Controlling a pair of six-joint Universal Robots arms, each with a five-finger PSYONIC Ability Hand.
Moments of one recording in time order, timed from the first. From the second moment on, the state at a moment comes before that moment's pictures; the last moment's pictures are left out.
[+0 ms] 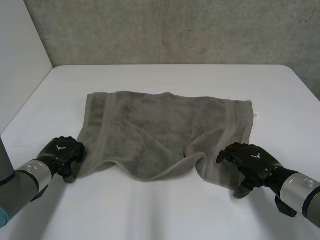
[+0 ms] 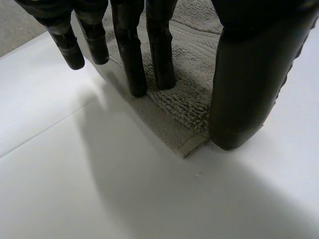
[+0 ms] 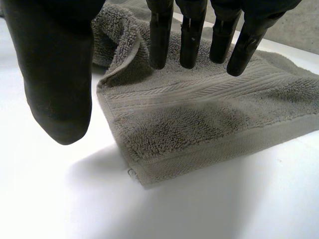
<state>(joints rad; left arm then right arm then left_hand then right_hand) 4.68 -1.96 -1.94 3.34 -1.27 3.62 1.59 -1.35 2.07 -0.12 0.92 2.75 0.69 0.70 0.22 0.22 0.52 0.46 0.47 0.18 0.23 0.26</state>
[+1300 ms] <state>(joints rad) 4.63 -1.89 -1.88 3.36 -1.27 3.47 1.52 -1.36 2.15 -0.21 0.94 2.76 1.04 1.03 0.22 0.22 0.97 0.64 0.64 0.18 0.23 0.47</state>
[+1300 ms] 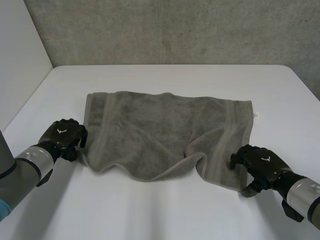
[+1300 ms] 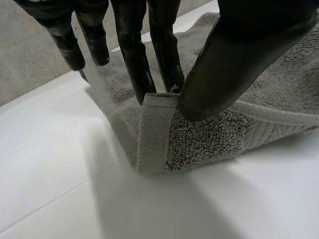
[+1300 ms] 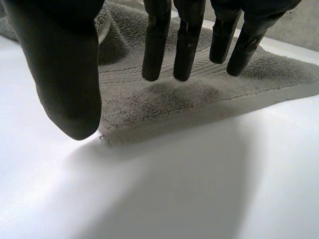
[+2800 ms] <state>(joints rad) 4.64 -1.71 -1.96 3.28 -1.22 3.37 1.16 -1.53 1.93 0.11 0.65 2.62 0.91 0.91 0.22 0.22 0.76 1.29 1.28 0.18 0.23 1.15</state>
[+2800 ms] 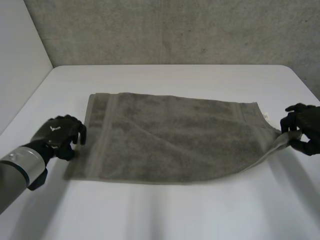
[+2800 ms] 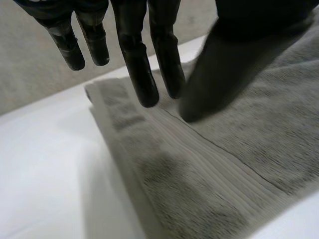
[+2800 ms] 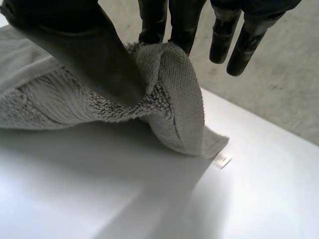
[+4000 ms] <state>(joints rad) 4.69 -1.94 -2.01 3.43 -1.28 3.53 1.24 -1.41 1.98 0.07 0.65 2.61 1.03 1.34 0.22 0.22 1.05 1.29 1.29 0.18 0.23 1.15</state>
